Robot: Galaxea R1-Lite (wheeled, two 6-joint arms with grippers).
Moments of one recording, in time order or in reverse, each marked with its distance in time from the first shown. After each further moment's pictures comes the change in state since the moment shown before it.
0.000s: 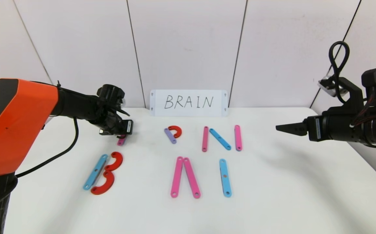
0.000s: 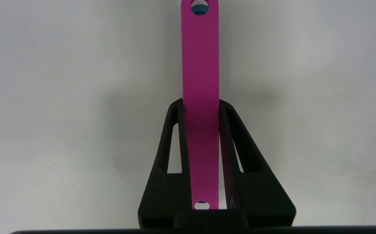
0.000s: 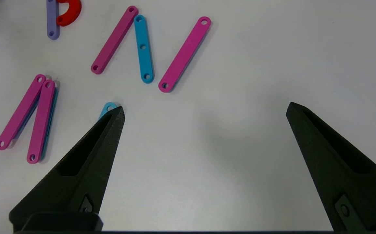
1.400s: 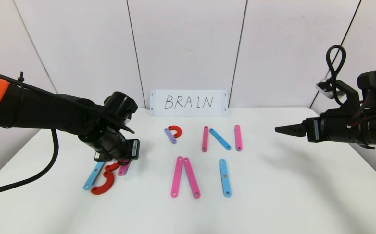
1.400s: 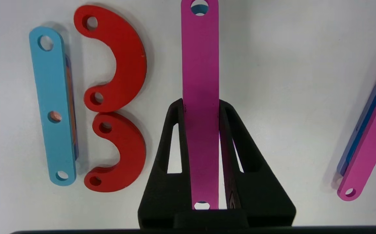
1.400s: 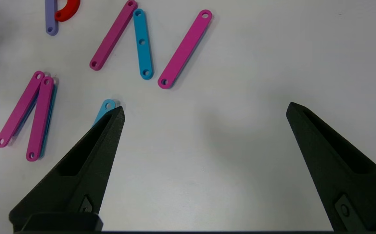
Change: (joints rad) left arm -0.239 -0.338 0.391 0.150 0.071 -0.269; right arm -0.014 0.025 -0.001 -0.001 0.029 -0.001
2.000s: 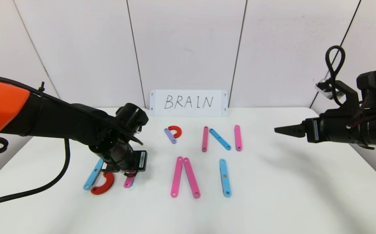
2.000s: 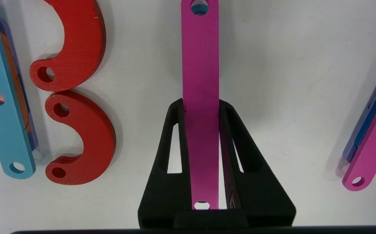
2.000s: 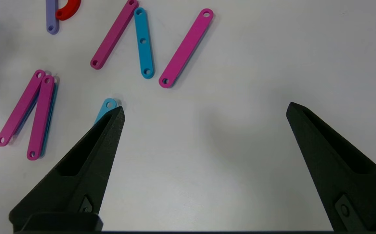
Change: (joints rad) left arm -0.058 0.029 0.039 -0.003 0.000 -0.038; right arm 0.004 0.001 0.001 0.000 0.000 0.000
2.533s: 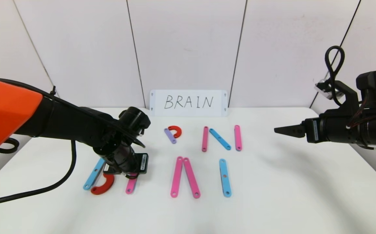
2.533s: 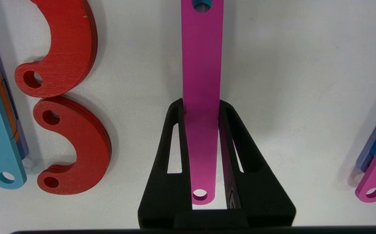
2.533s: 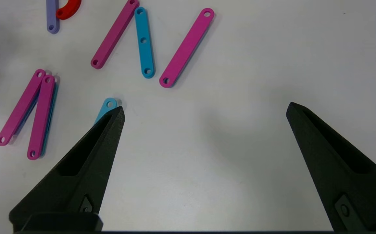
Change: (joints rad) left arm -0.001 0.032 -0.001 -0.003 0.000 0.006; right arm 0.000 0.001 0.000 0.000 -0.001 0.000
